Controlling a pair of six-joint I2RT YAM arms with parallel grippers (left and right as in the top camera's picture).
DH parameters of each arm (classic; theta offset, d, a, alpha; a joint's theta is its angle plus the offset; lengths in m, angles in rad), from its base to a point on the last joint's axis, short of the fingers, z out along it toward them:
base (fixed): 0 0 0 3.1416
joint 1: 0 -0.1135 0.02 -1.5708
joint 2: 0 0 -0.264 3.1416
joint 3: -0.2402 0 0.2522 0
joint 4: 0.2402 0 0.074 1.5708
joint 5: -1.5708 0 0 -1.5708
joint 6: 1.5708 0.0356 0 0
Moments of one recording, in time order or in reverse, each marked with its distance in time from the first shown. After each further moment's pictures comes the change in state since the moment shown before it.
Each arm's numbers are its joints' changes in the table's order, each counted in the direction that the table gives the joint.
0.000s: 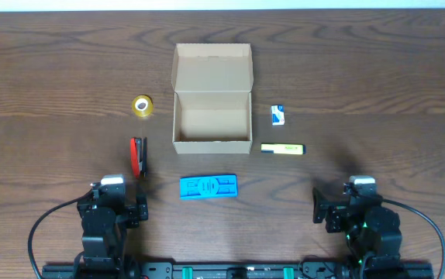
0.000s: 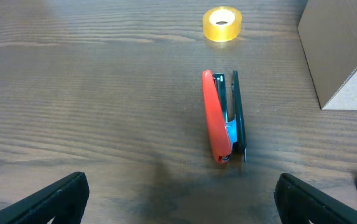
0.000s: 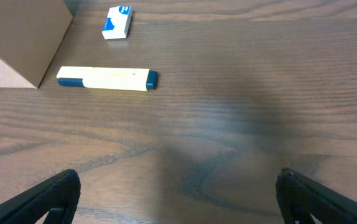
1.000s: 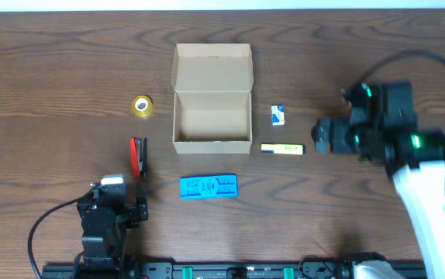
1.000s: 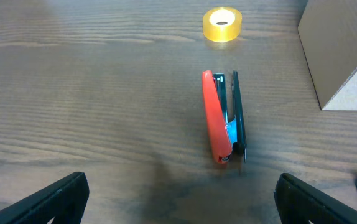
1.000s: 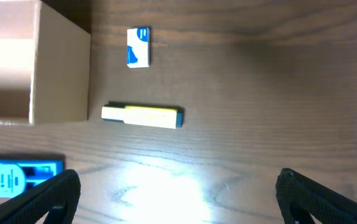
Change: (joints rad) left arm 0.000 0.001 0.000 0.000 0.000 0.000; right arm -0.011 -1.273 -1.016 0.254 0.063 0.042
